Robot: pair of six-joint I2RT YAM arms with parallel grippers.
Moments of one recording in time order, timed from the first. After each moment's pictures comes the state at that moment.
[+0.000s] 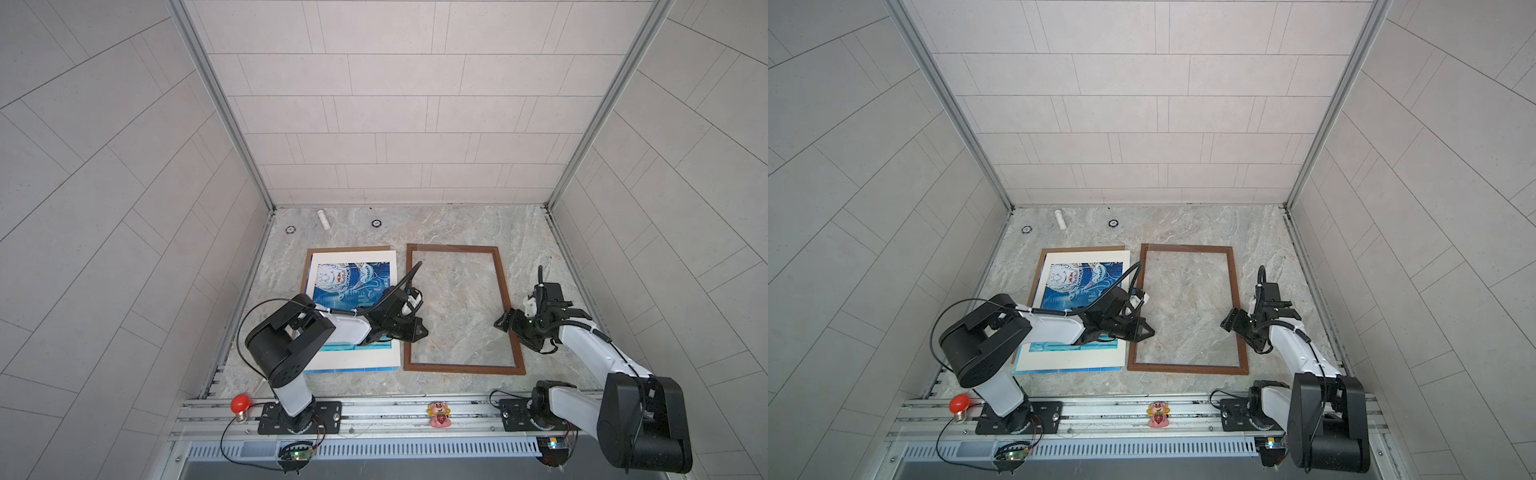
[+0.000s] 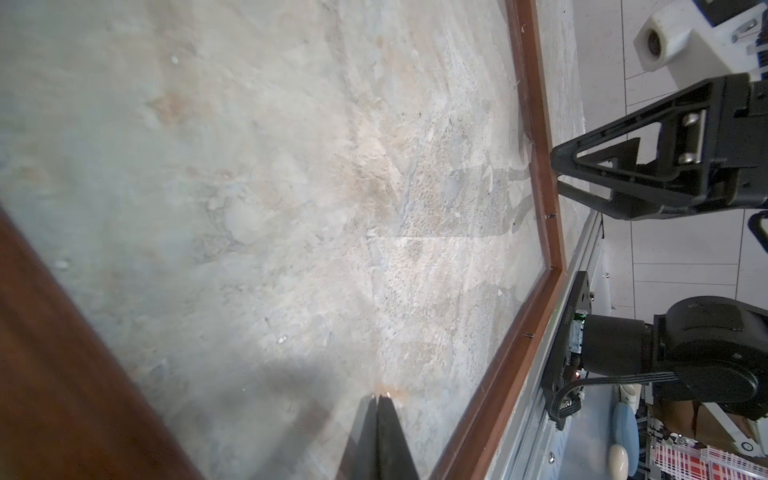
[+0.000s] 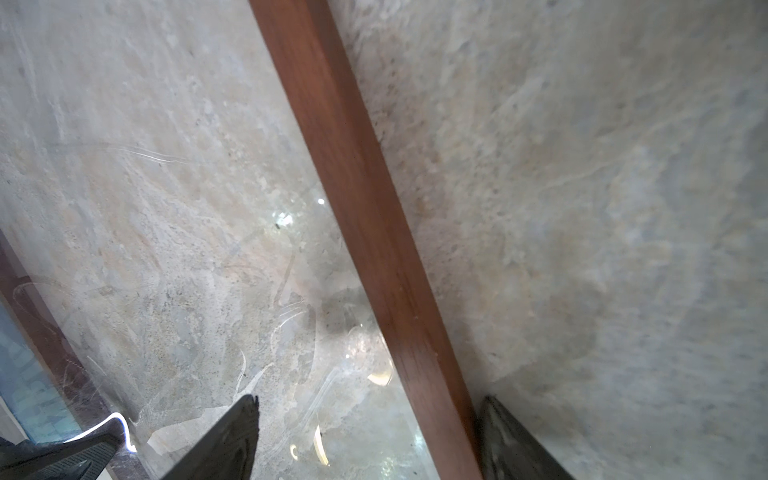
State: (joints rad) left arm -0.80 1.70 0.65 0.25 0.49 -0.63; right arm -0.13 1.13 0.50 -0.64 -0.31 0.45
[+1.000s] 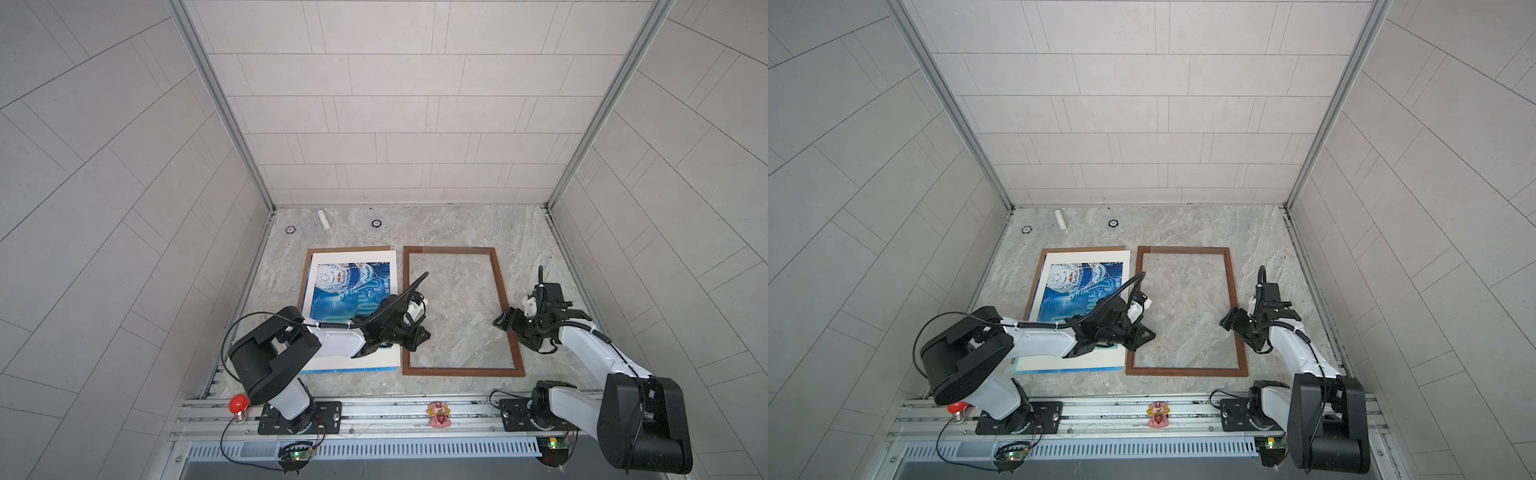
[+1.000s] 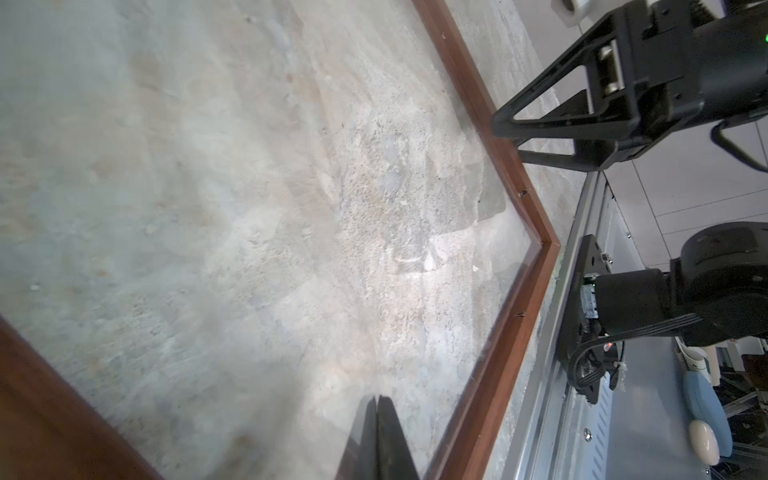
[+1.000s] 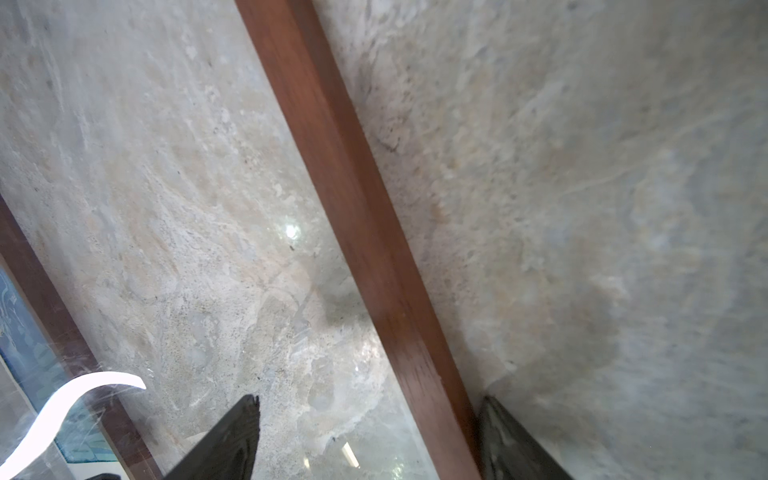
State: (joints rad) left arm -0.88 1.61 0.57 0.33 0.39 -0.50; right arm -0.13 1.12 0.49 -0.62 -0.33 0.48
